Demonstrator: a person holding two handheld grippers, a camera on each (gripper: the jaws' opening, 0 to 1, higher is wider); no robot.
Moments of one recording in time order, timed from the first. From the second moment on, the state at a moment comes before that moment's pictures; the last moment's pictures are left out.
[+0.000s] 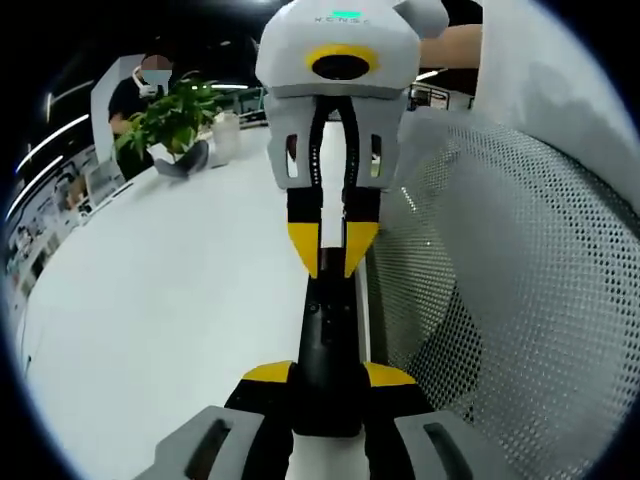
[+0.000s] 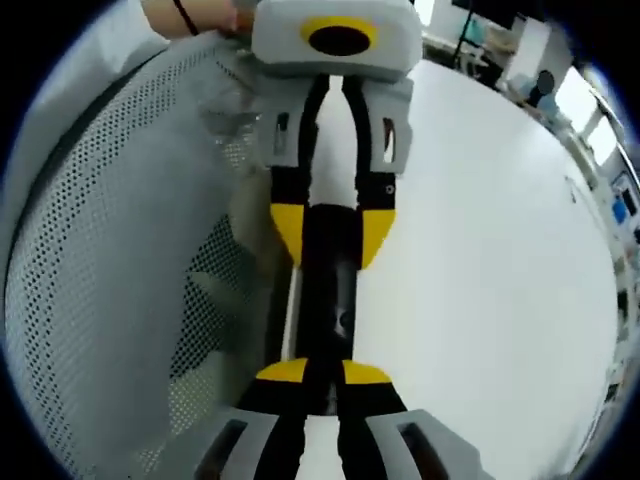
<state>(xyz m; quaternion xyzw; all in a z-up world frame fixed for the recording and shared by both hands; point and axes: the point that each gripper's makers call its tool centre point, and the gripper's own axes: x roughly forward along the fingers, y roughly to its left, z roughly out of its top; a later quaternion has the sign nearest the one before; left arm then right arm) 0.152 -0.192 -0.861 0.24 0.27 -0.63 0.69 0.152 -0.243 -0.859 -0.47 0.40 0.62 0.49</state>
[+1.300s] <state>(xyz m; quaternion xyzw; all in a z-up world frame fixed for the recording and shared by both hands) 0.153 -0.192 -0.862 0.24 0.27 -0.63 0.69 0.153 -0.236 -0.859 -0.42 0.45 0.58 0.54</state>
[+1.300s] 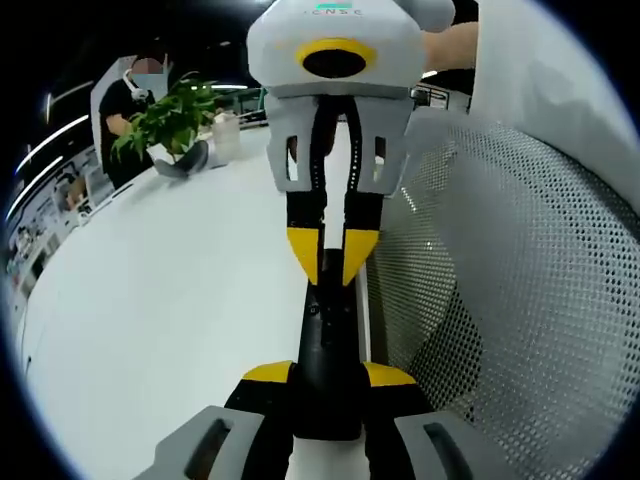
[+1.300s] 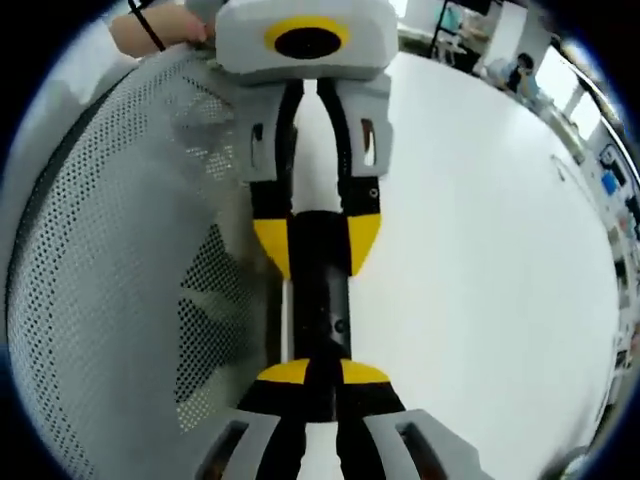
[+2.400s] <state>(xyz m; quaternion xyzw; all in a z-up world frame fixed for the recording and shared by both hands) 0.153 -0.193 -0.861 0.24 0.27 -0.63 0.69 0.154 -0.229 -0.855 -0.37 0.34 0.59 0.63</state>
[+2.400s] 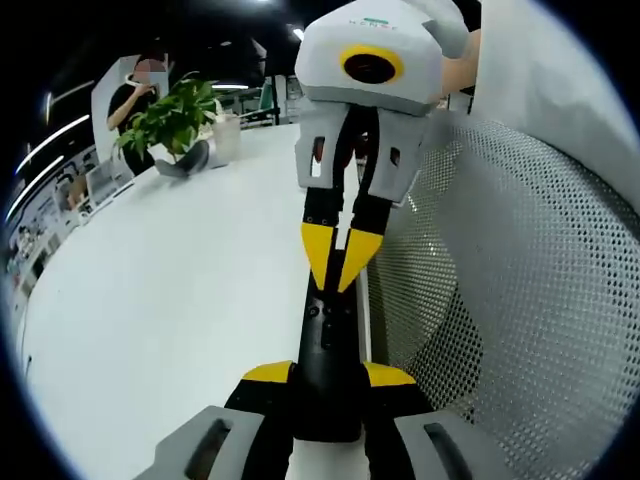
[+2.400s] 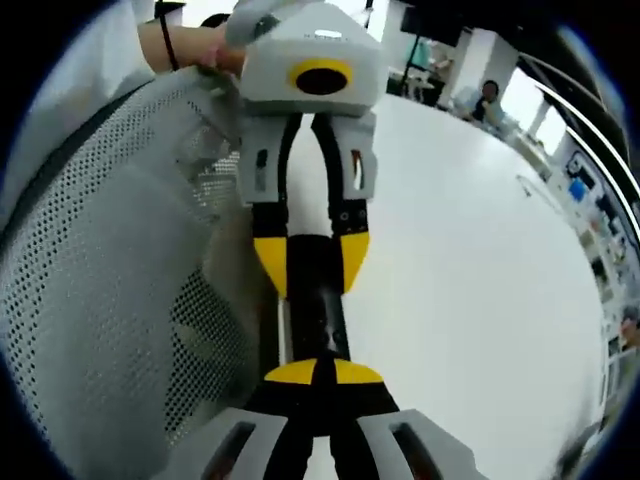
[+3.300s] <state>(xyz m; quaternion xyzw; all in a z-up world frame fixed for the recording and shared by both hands) 0.152 -0.193 -0.862 0.25 0.27 -0.63 0.69 0.150 -0.225 -0.856 -0.43 0.30 0.61 0.60</state>
